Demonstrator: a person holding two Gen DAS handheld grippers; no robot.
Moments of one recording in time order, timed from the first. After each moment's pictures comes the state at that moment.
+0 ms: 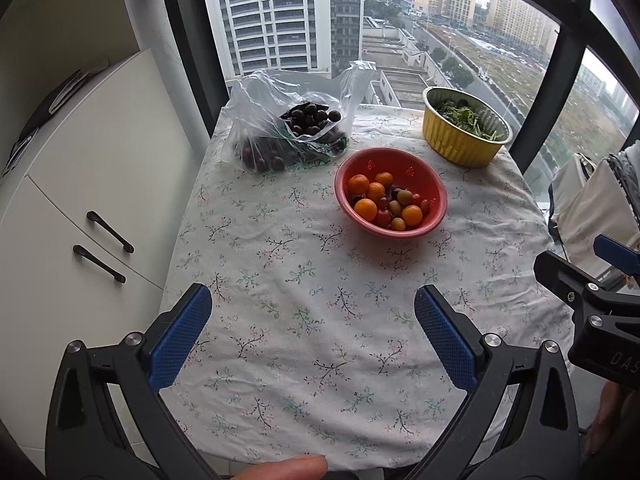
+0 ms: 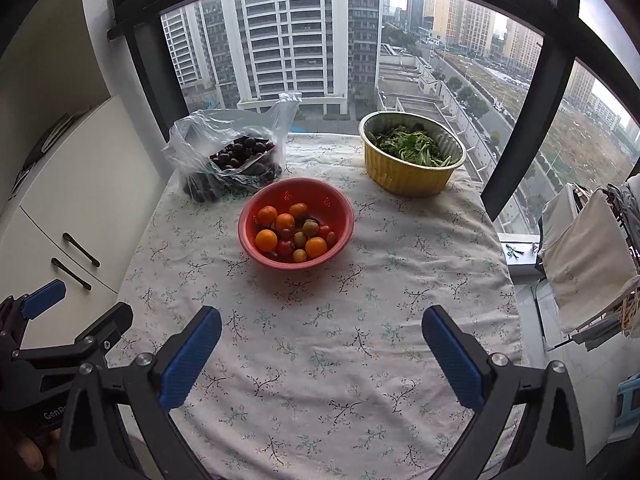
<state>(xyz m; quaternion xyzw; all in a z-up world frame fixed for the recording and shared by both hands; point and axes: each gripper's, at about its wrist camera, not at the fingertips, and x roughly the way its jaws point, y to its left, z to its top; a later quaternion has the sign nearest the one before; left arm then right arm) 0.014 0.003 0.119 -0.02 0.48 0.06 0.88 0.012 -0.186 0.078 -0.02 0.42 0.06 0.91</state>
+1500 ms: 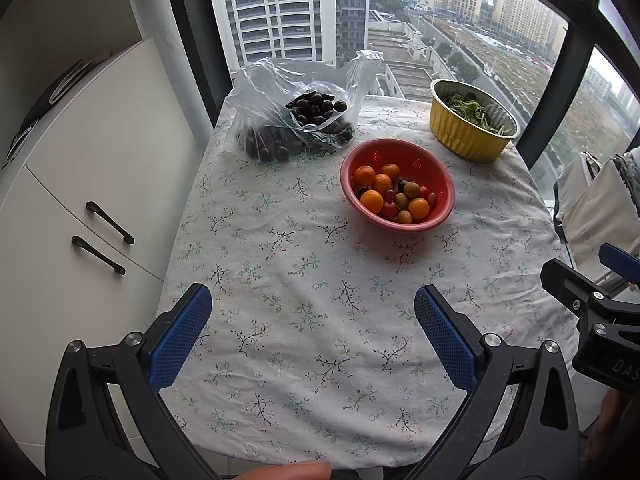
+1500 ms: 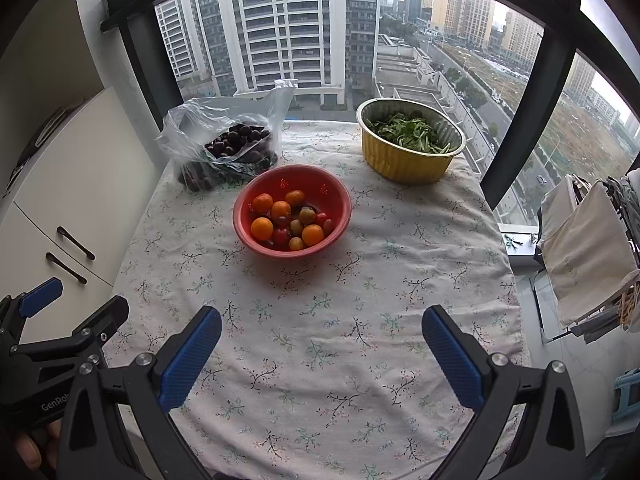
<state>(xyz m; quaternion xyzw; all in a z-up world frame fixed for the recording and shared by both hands) 0.017 0.005 0.110 -0.02 0.49 0.07 0.87 0.008 -0.188 0.070 -0.02 0.43 0.05 0.90</state>
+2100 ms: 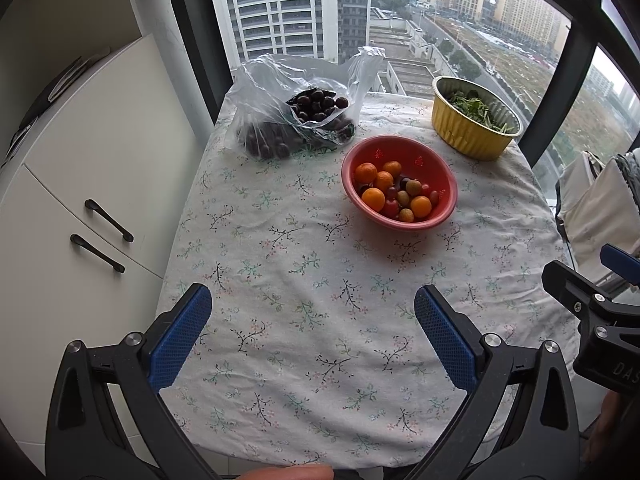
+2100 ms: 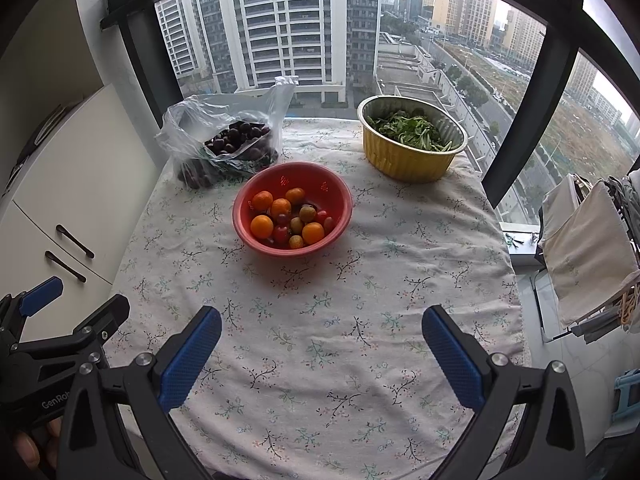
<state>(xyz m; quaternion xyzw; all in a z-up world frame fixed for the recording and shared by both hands) 0.018 0.006 0.106 -0.03 0.49 0.07 0.87 0.007 -0.188 0.068 -0.02 0.43 0.05 0.90</state>
